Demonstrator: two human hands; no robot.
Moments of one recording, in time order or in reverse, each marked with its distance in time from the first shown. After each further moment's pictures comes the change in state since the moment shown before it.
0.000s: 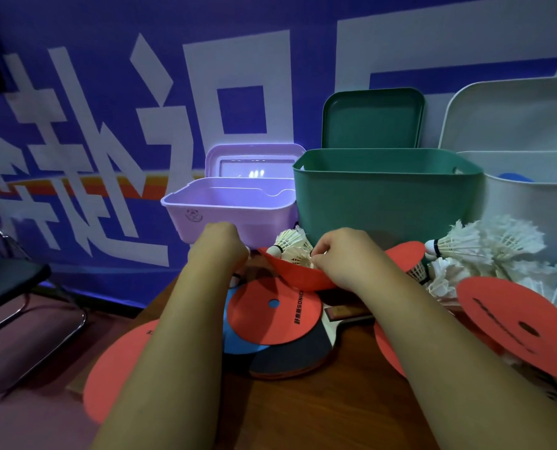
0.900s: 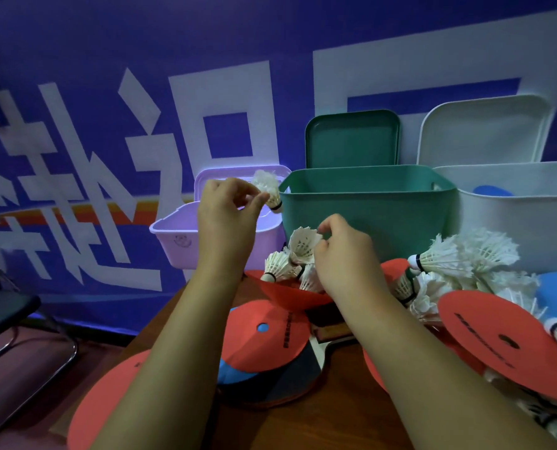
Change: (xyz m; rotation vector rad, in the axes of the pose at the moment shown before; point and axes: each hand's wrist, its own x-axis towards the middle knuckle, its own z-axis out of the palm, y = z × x) left_hand -0.037 0.066 -0.054 -0.788 0.662 0.441; right_hand -0.009 -0.006 -0.020 0.254 0.360 0.008
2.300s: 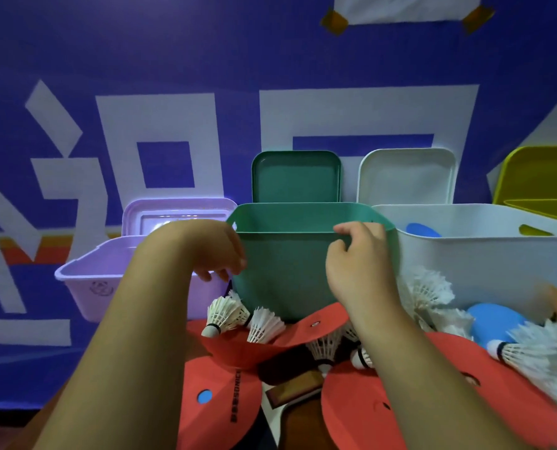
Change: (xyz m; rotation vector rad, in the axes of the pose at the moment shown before) left_hand 0.078 0.016 0.044 0.369 -1.183 -0.229; right_hand 0.049 0.030 -0.052 -0.004 0.375 0.082
